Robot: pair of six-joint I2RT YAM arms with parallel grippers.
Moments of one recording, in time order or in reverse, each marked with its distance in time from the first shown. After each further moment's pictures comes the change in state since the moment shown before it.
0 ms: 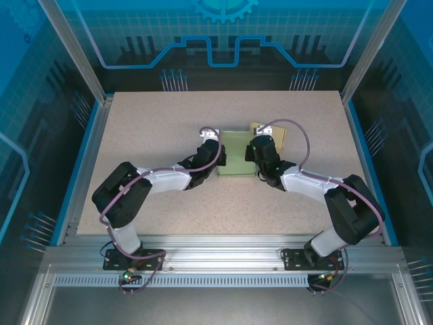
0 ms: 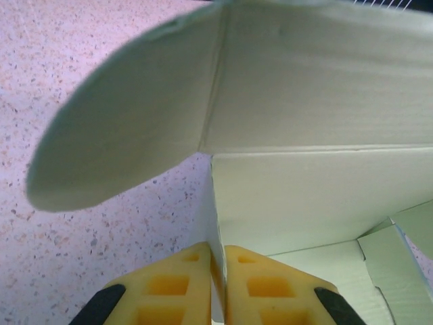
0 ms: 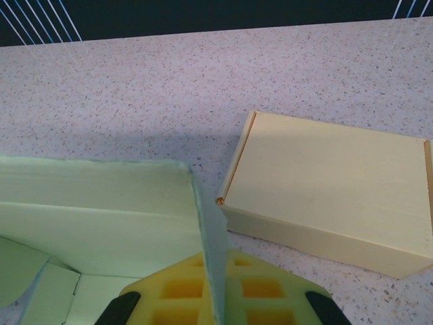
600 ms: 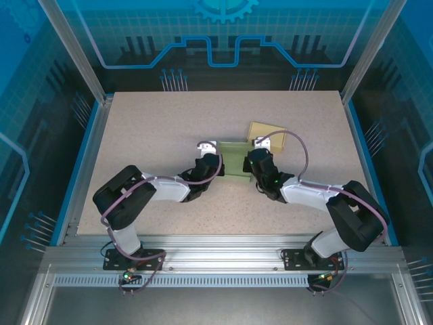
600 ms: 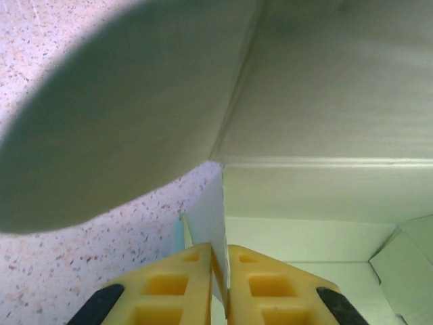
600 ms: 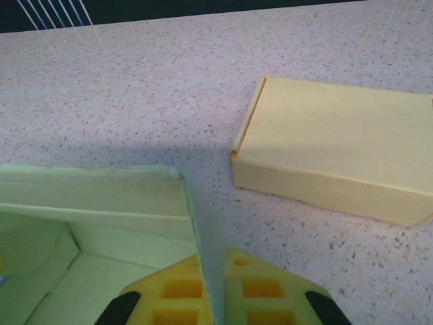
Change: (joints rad) left arm -0.055 -0.004 -0.171 0.197 -0.077 -0.022; right arm 0.097 -0.061 -0.131 0.062 0.076 0.062
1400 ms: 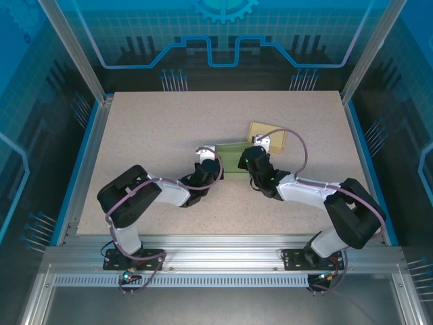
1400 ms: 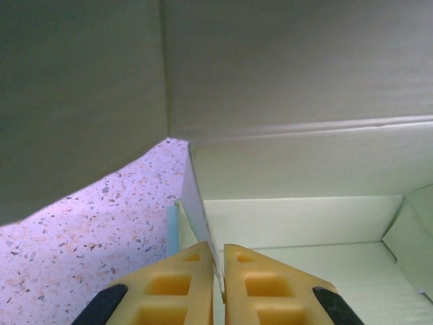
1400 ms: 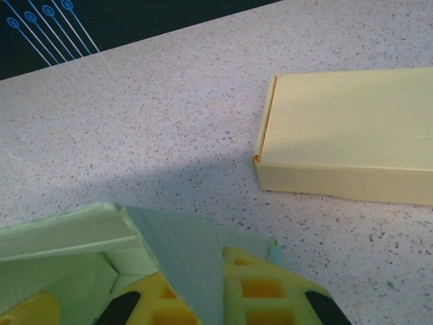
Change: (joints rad) left arm -0.017 0.037 -0.054 0.137 -0.044 0.009; right arm 0.022 0.039 0.071 -0.040 0.019 0.181
